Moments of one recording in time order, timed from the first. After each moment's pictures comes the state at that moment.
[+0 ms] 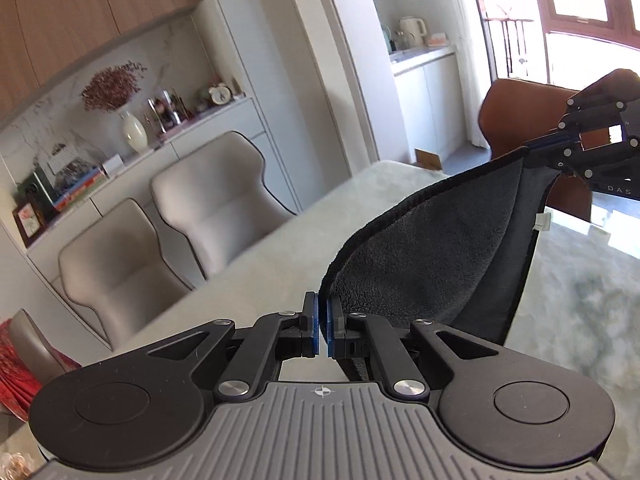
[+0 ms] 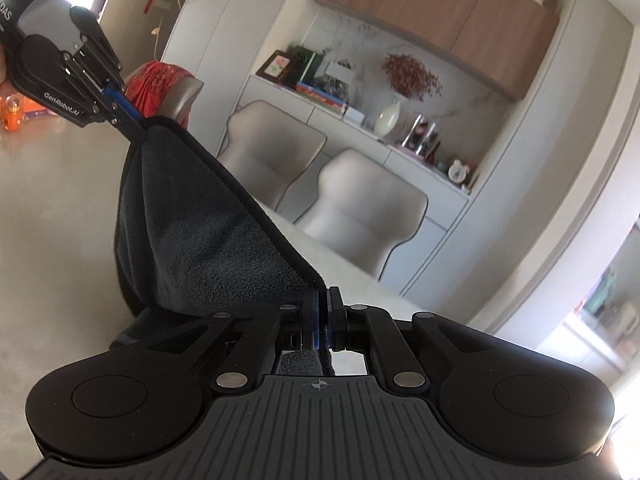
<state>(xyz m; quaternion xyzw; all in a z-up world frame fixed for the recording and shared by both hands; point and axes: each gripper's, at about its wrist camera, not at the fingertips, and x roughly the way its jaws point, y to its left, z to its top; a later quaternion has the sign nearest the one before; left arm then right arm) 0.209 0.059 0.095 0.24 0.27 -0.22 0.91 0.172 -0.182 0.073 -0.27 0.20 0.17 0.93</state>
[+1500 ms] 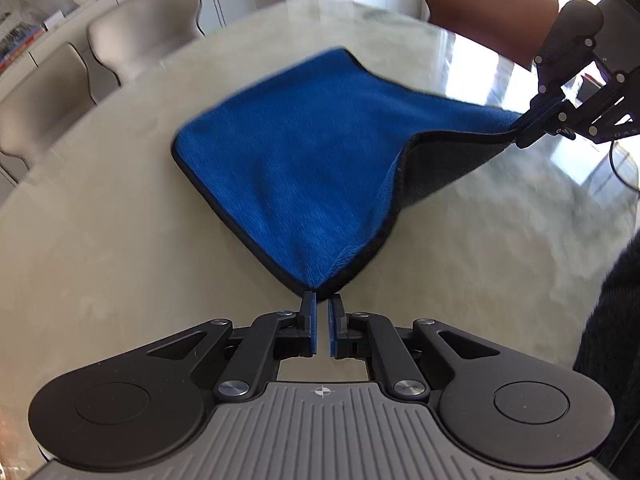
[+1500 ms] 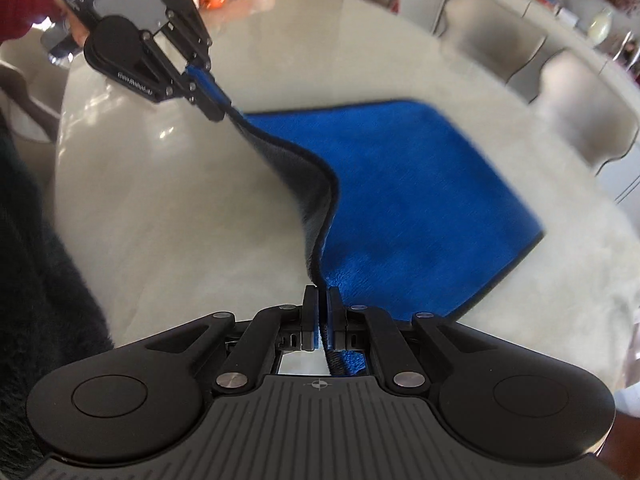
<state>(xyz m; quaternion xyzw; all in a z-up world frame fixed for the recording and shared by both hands) 0.063 0.108 -0.046 0.21 0.49 -0.27 0.80 0.046 -0.136 -0.025 -0.27 0.44 0.42 0.75</state>
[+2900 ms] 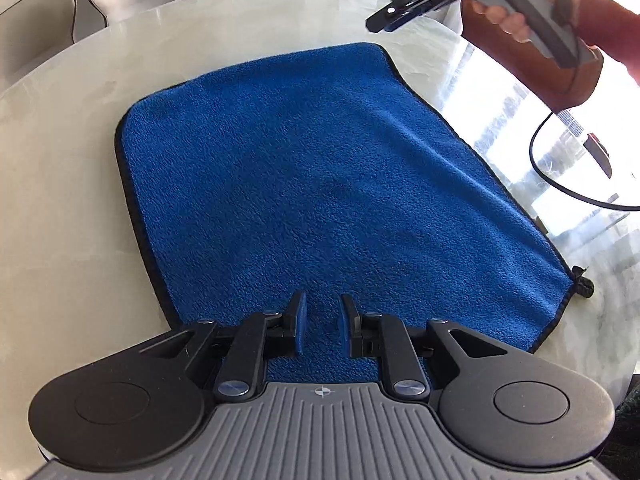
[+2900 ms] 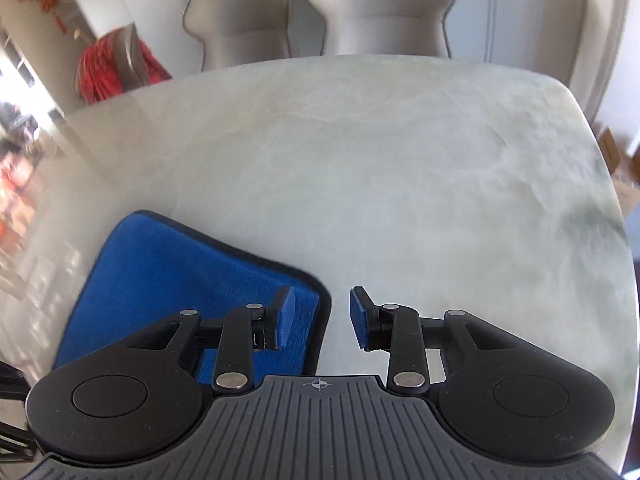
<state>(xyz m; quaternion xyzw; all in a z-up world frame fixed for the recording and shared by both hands) 0.164 0.056 -0.076 0.11 0.52 -0.26 0.81 0.354 -0.209 -0.074 -0.01 0.51 0.20 0.84</state>
